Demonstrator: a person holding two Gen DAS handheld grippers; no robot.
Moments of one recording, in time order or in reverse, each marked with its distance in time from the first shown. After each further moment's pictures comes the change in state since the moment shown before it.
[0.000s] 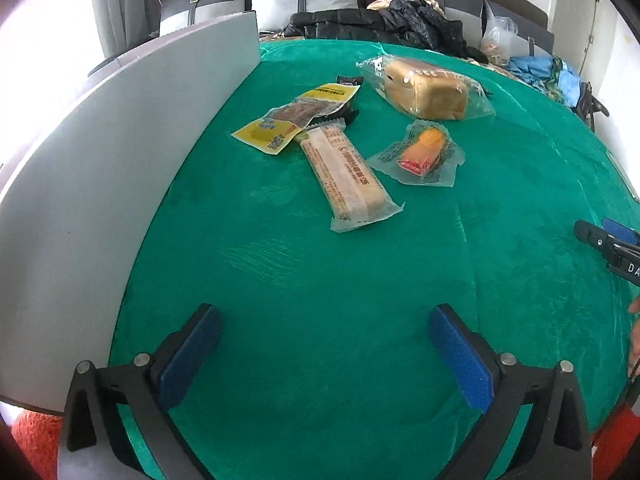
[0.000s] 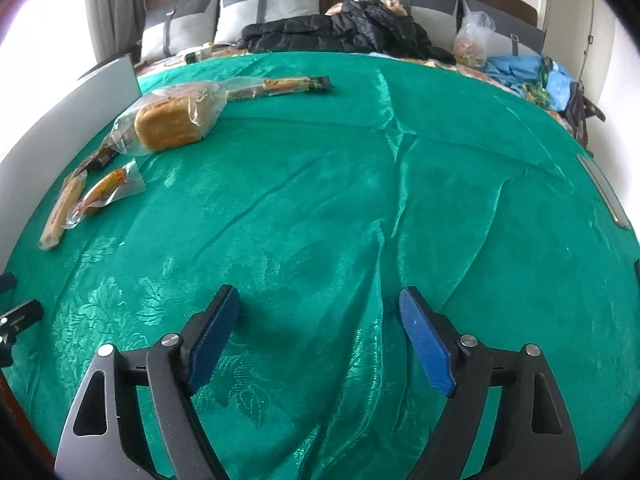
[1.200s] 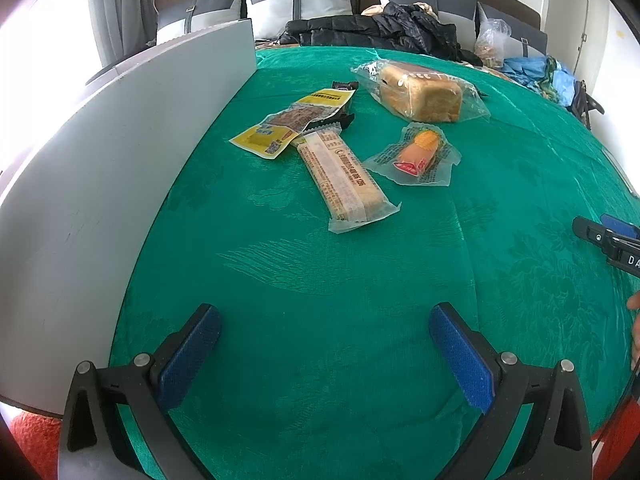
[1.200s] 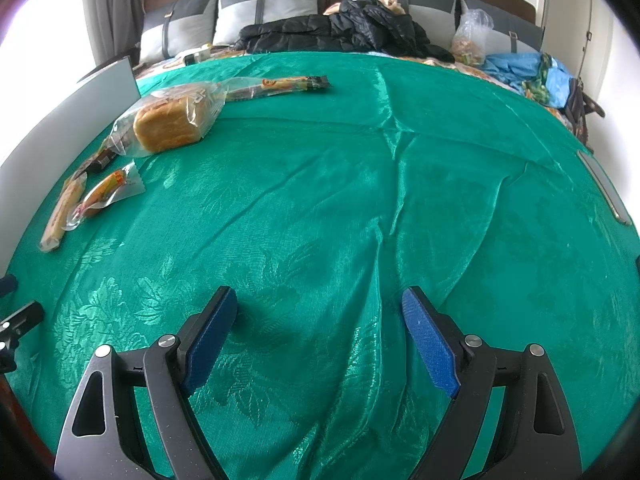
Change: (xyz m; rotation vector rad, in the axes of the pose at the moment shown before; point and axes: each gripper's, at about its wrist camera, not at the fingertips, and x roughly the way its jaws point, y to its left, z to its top) left arm 0.000 0.000 -0.002 0.019 -0.029 -0.003; right arm 0.001 0.000 0.000 0.005 0.000 0.003
